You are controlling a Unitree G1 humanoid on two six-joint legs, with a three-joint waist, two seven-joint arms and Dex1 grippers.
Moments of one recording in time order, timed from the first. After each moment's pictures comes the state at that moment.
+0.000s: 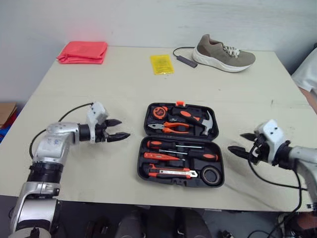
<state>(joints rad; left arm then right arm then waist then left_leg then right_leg) -0.66 0.68 0.06 0.24 -0.37 0.74 -0.99 -0.21 -0.92 -0.26 -0.16 0.45 0.84 0.88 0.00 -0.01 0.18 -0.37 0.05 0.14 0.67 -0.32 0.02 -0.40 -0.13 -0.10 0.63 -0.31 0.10</state>
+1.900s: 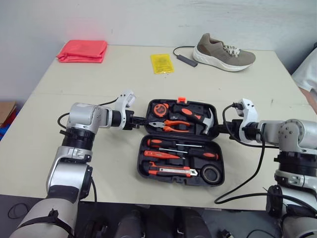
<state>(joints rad) -0.94 0.43 -0.02 0.46 -0.34 1.15 -0.74 -0.67 -0.54 -0.32 0.05 0.49 1.43 0.47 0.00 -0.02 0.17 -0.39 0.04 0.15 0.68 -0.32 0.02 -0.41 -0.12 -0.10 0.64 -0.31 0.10</state>
